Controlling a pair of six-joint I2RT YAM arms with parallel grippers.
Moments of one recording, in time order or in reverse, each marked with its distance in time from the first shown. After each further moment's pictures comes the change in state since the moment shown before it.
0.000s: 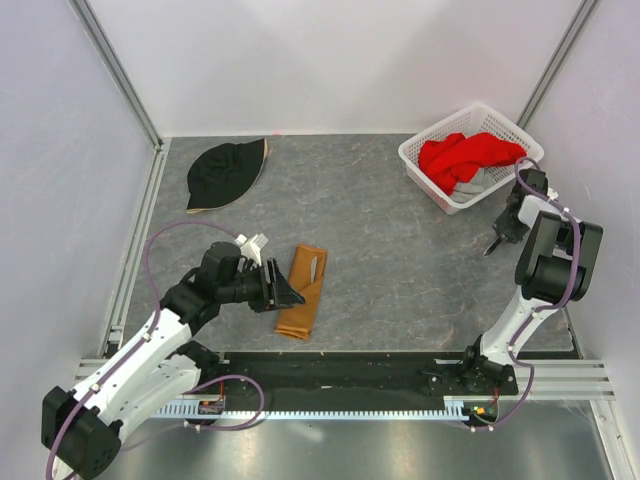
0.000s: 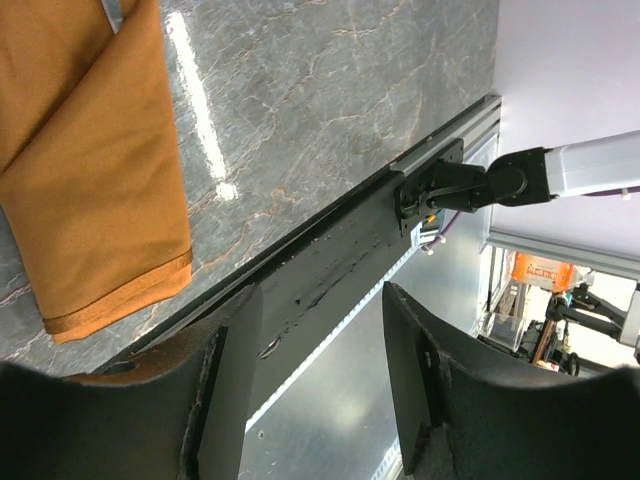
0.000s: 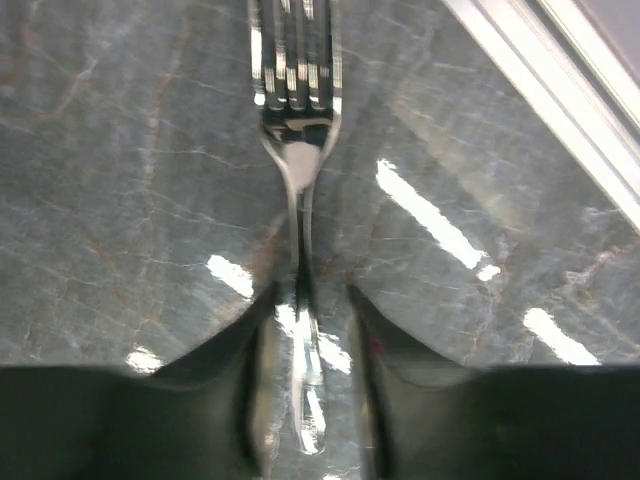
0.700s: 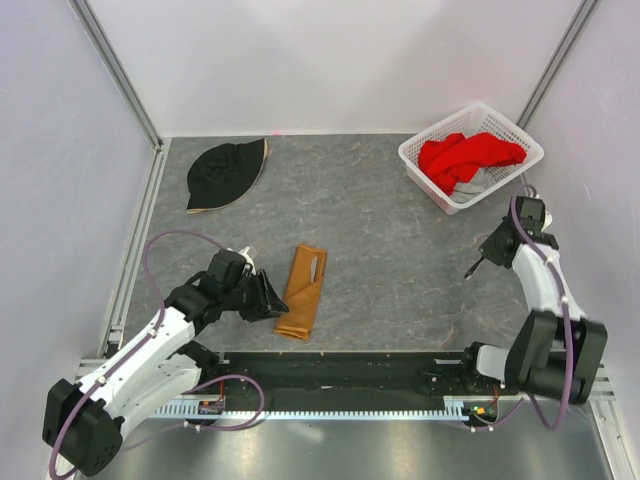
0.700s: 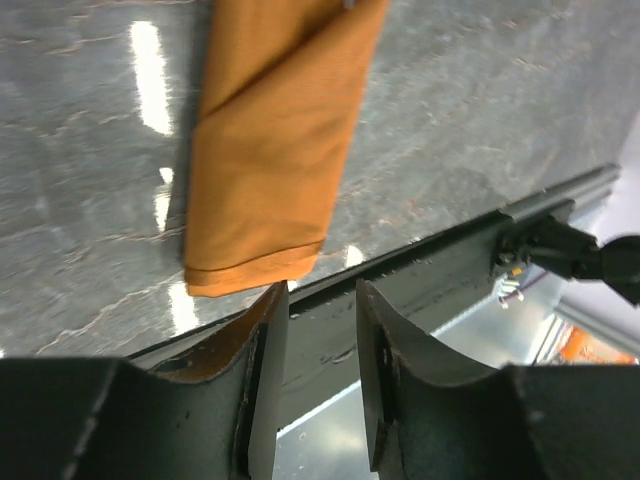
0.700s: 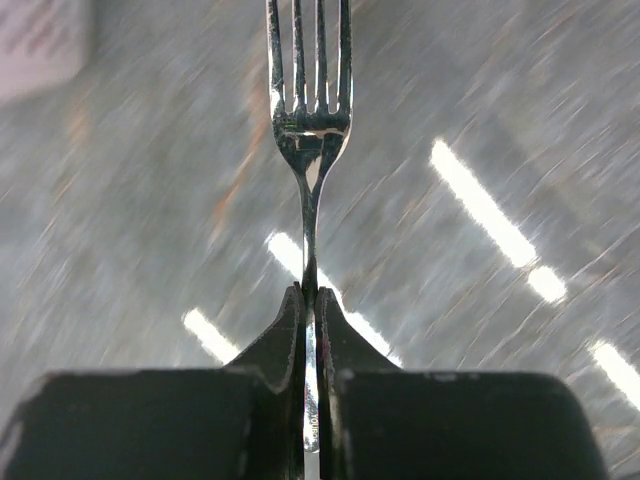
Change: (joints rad) left arm 0.006 0.037 -0.046 -0.141 -0.209 -0.031; right arm 0.087 -0.577 -0.349 -0.135 -0.134 0.081
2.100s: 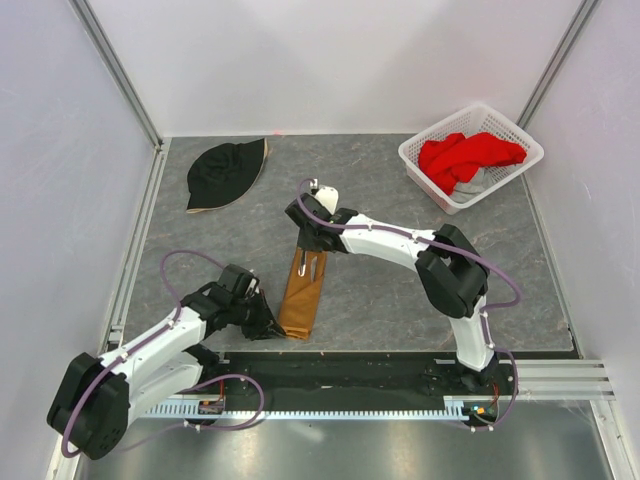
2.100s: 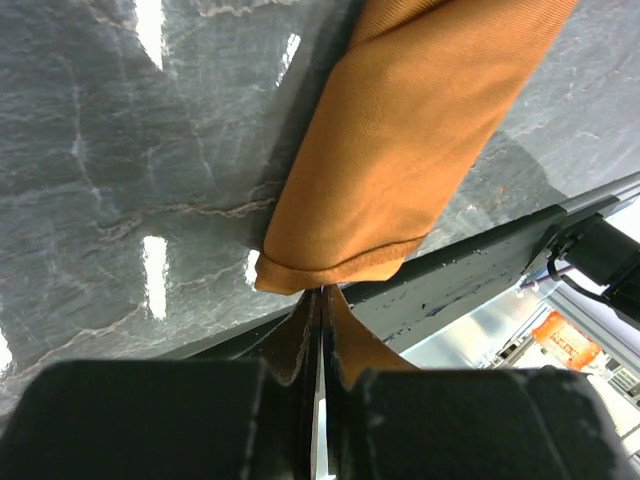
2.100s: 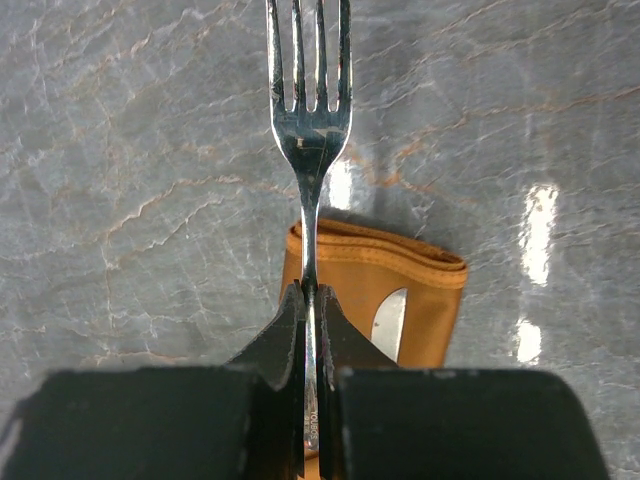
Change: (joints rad) left arm 0.002 0.113 -0.170 0.090 0.073 -0.095; right arm 1.174 0.727 0.710 0.071 0.229 0.423
